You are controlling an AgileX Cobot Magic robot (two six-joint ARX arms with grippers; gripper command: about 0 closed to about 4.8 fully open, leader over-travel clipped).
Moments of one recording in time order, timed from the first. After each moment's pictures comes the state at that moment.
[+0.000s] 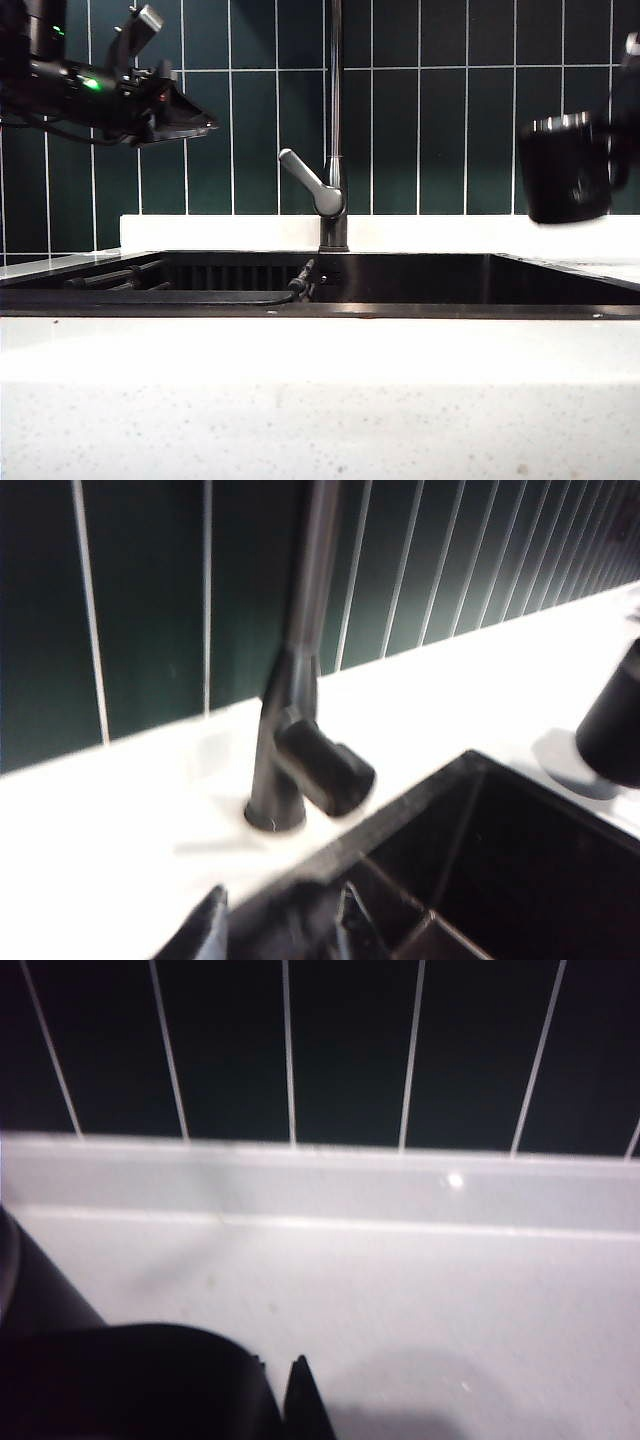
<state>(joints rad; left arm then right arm) -0.10 1.75 1.13 0.59 0.75 -0.04 -0.15 1.59 0.78 0.74 -0.15 -0.02</state>
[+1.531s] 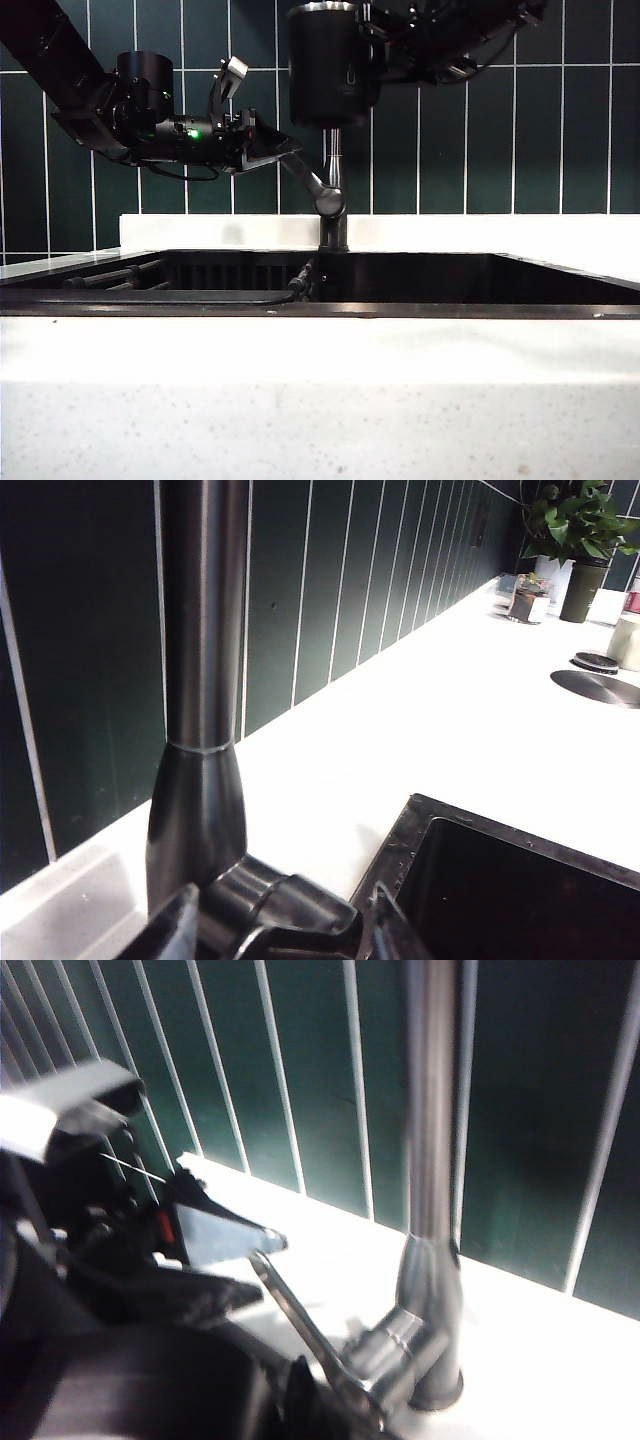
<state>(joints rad) -0.19 2.24 1.74 0.56 0.95 -0.06 0.33 1.72 1.37 0.25 -0.29 0.05</state>
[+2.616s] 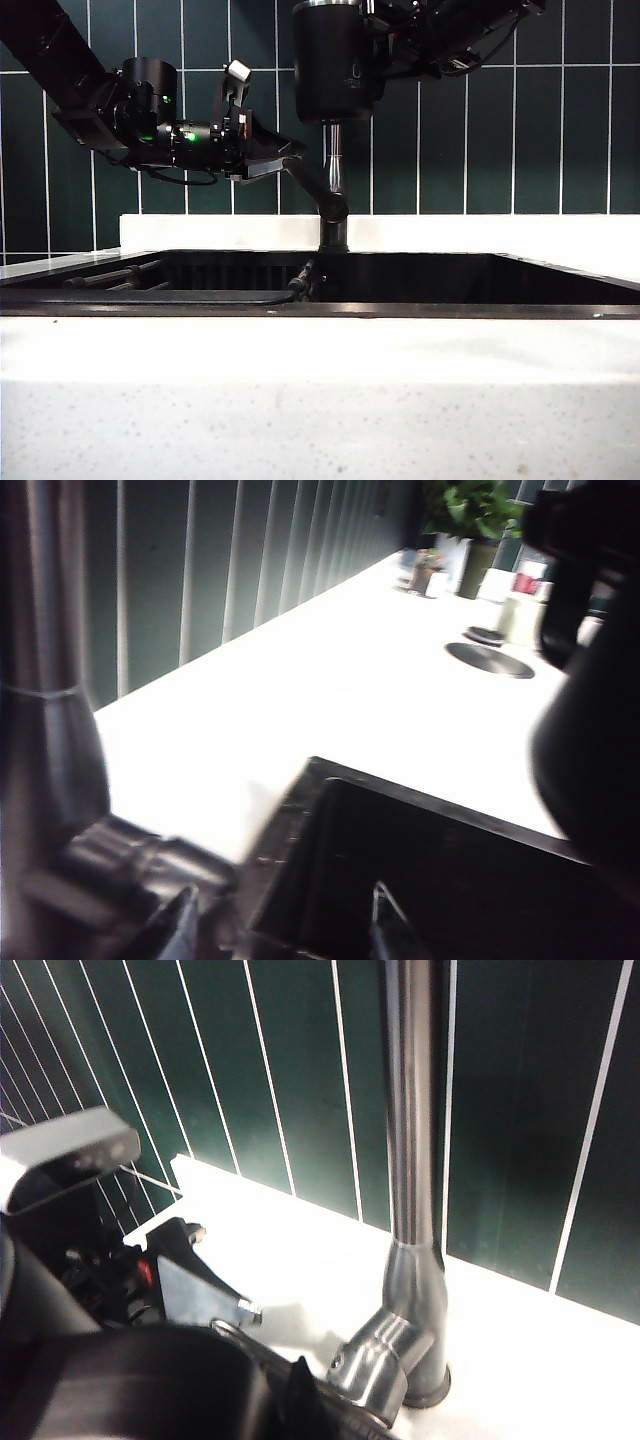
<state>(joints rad) -0.20 2.24 1.74 0.46 1.12 -0.06 0.32 1.72 1.41 0.19 -0.29 0.05</state>
